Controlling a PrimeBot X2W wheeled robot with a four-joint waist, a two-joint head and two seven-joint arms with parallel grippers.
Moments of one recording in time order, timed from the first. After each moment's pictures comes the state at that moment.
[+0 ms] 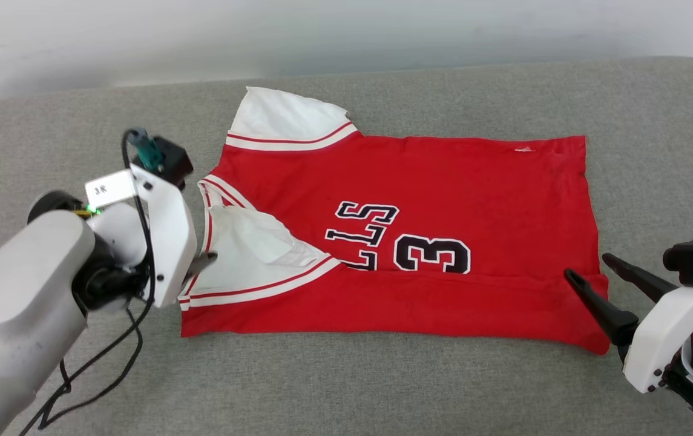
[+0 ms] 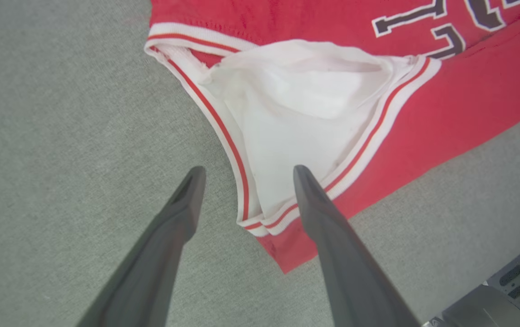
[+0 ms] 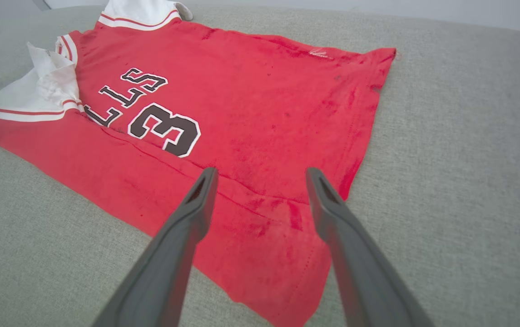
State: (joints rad) left arm -0.89 0.70 -0.92 0.38 -0.98 -0.13 0.69; right arm -0.24 -0.60 0.34 0.08 0.70 0.13 0.24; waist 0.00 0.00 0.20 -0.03
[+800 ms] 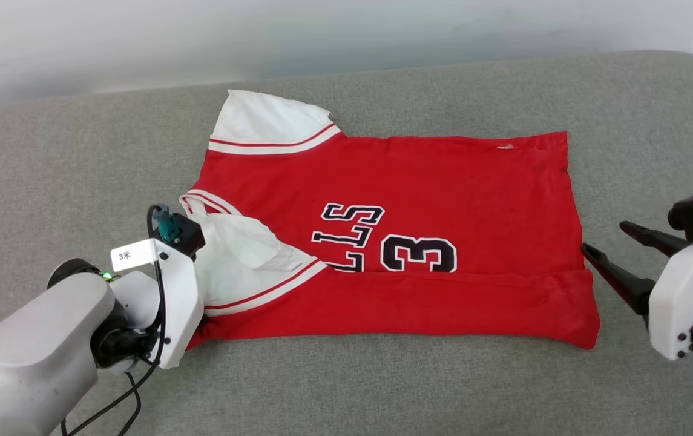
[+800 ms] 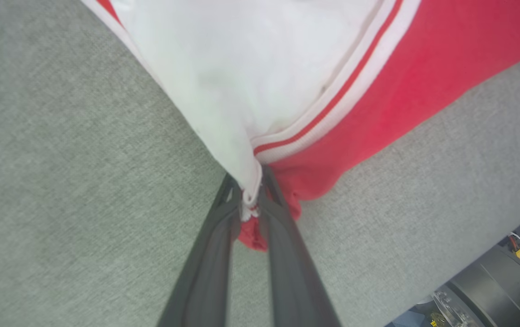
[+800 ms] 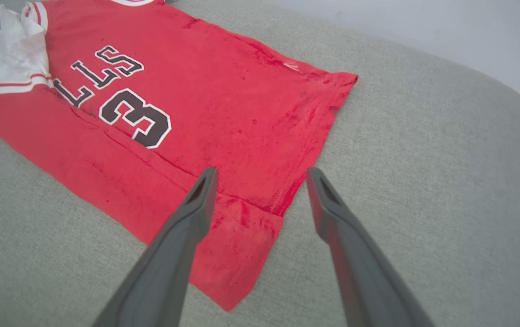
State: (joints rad) left arm -0.80 0.70 -1.08 0.44 -1.03 -0.13 0.68; right arm -0.36 -0.69 0.41 0.05 0.70 0.13 0.36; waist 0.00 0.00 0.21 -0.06
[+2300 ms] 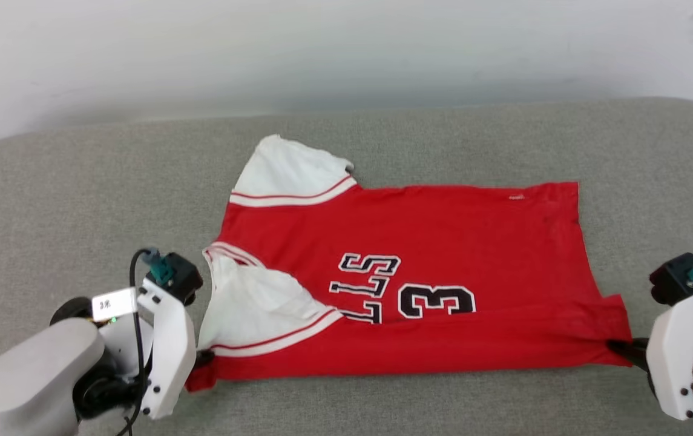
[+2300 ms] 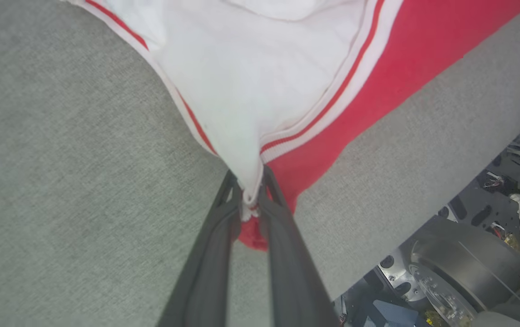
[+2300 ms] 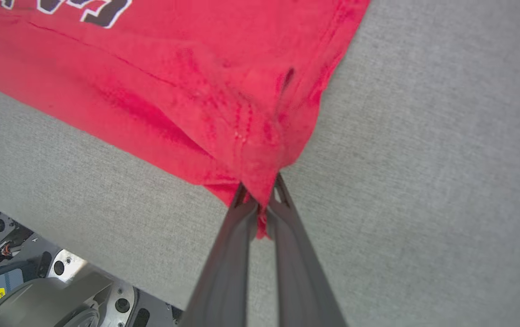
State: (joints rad) left arm -0.74 0.81 -1.16 0.27 -1.11 -0.13 0.53; right arm -0.36 -0.77 0.60 0.22 0.88 0.13 0.58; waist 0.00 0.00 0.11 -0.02
